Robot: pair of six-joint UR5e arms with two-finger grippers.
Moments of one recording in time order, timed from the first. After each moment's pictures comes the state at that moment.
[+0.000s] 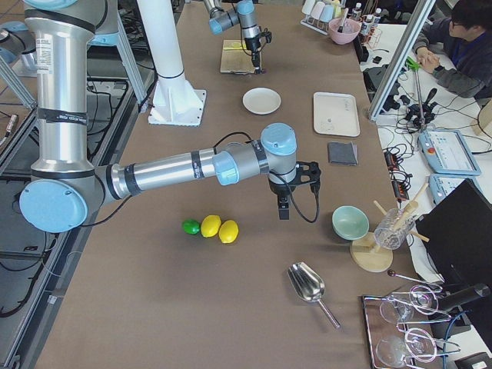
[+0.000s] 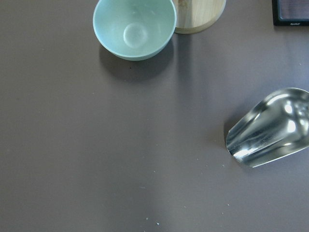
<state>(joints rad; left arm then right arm) -0.49 -1.95 -1.89 -1.92 -1.73 -1.27 1.46 -1.64 1.86 -1.46 2.33 0.30</state>
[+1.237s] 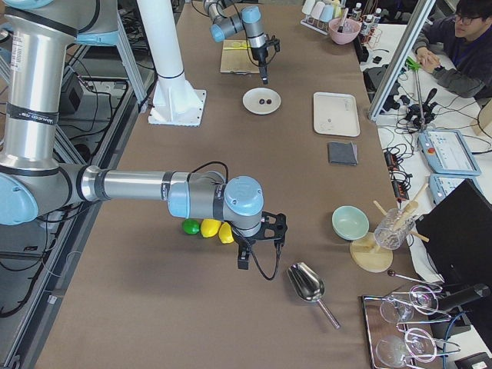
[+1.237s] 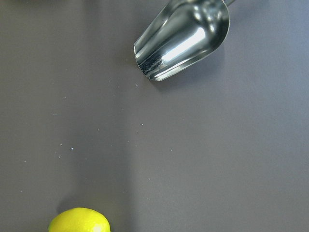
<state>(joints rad) -0.51 -2.20 -1.87 -1.64 -1.69 -1.31 1.62 -1.79 1.81 -1.59 2.37 0.04</state>
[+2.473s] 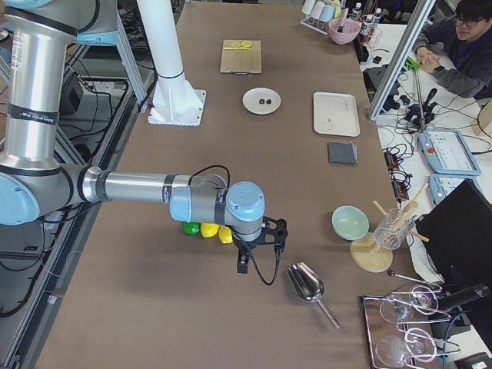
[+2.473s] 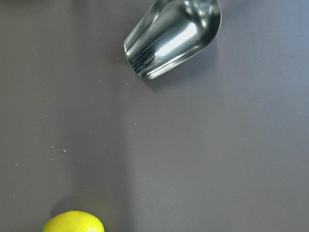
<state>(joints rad) -1.44 -1.77 -1.90 -1.30 -2.19 0.11 1.62 -1.78 1.78 -1.59 2.36 0.05</state>
